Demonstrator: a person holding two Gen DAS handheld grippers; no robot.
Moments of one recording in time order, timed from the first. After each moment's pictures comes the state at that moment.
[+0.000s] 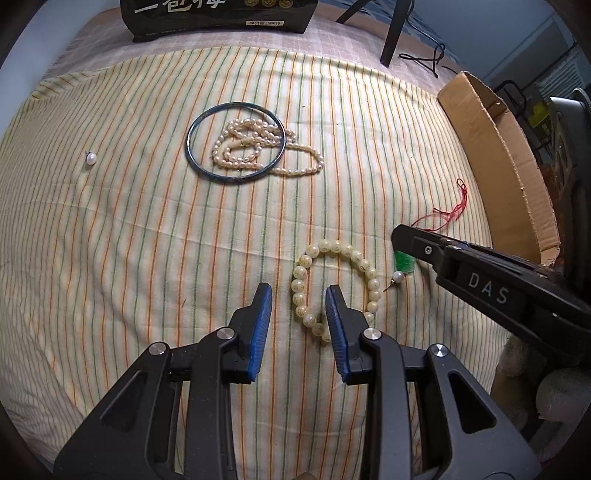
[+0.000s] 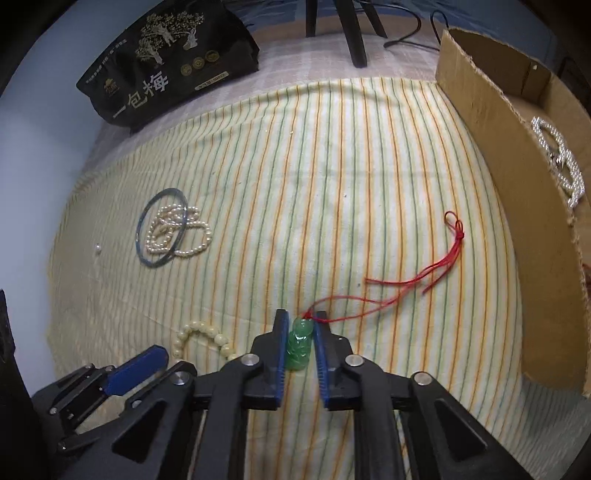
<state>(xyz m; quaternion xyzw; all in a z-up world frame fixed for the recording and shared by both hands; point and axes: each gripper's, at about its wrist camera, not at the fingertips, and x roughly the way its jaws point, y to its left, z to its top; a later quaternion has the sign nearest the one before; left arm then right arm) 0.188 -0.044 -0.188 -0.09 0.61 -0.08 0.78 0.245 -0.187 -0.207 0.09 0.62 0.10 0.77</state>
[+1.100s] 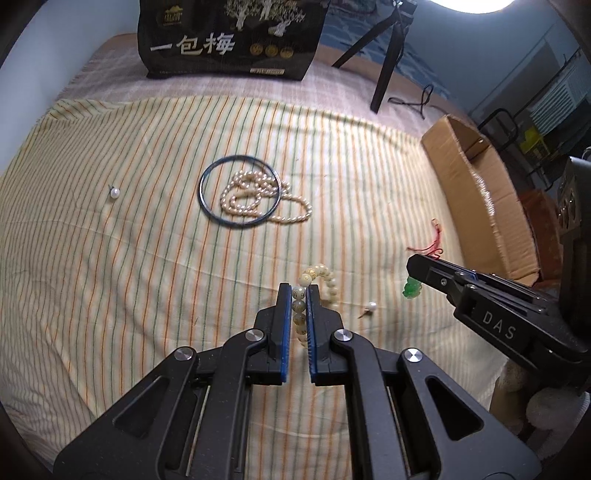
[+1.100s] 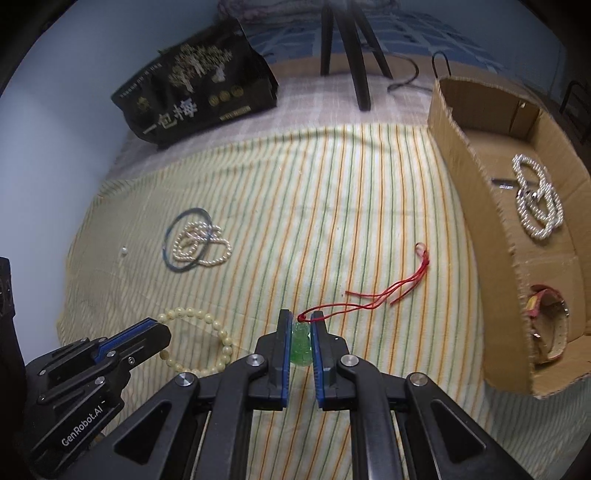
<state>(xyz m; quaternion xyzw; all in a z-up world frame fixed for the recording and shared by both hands) 0.189 -0.037 -0.149 -0.12 0.56 -0.08 0.82 0.224 -0.205 -0.166 0.07 0.57 0.13 0.81</state>
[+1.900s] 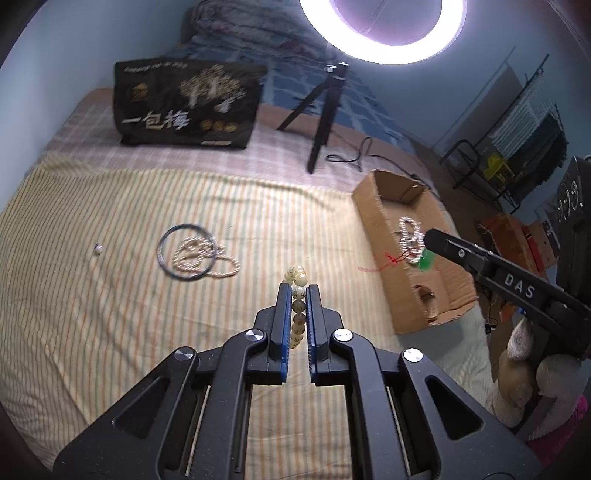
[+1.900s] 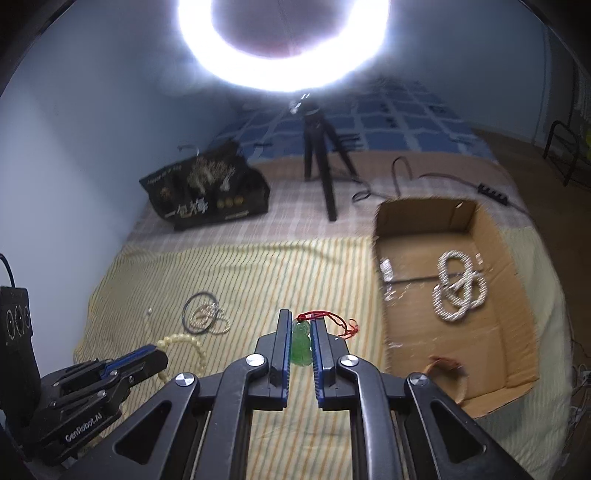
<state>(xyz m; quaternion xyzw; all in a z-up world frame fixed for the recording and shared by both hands) 0.175 -0.070 -0.071 -0.14 0.48 -0.13 0.86 0.215 -0.263 -0.063 0.06 0.46 0.12 0.88</state>
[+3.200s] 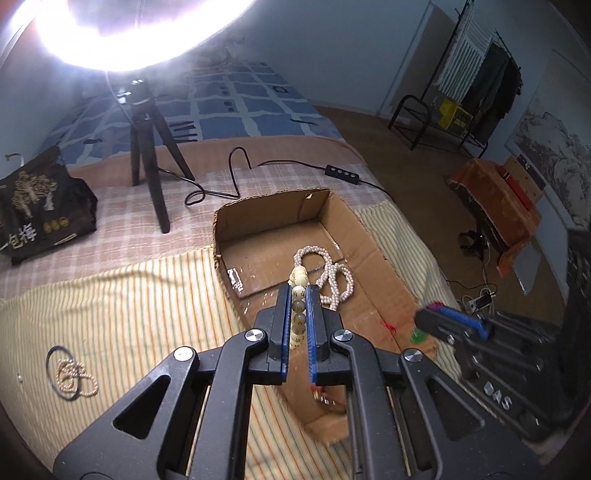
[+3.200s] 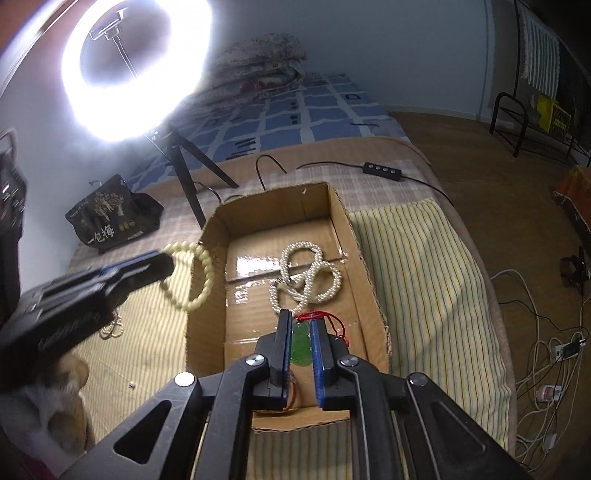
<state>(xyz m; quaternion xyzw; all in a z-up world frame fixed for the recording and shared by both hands) 0.272 -0.270 -0.068 -0.03 0.46 -0.22 0.86 0.219 -0.427 -0.085 0.08 0.47 0.03 0.88</state>
